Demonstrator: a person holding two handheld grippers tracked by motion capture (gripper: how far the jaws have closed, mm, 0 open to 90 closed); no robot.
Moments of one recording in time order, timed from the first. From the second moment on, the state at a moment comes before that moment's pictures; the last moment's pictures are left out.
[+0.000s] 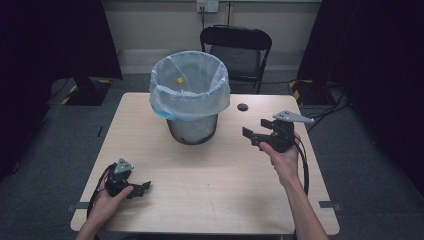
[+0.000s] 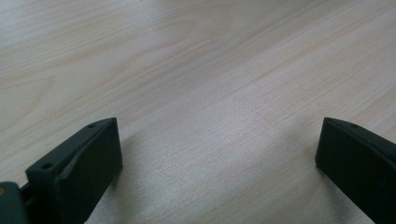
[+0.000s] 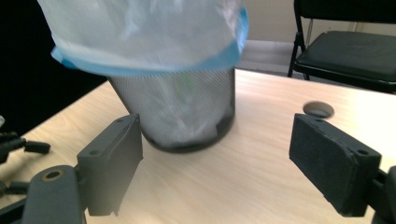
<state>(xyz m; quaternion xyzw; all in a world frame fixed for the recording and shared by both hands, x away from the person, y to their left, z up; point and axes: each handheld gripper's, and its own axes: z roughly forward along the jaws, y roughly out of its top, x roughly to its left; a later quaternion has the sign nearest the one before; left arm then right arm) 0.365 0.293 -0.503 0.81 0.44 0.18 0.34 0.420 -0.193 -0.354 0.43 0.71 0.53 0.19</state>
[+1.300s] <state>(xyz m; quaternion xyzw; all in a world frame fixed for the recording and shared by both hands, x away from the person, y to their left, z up) 0.365 0.293 -0.503 0.81 0.44 0.18 0.34 0.357 -0.236 -0.479 0.51 0.76 0.36 0.18</state>
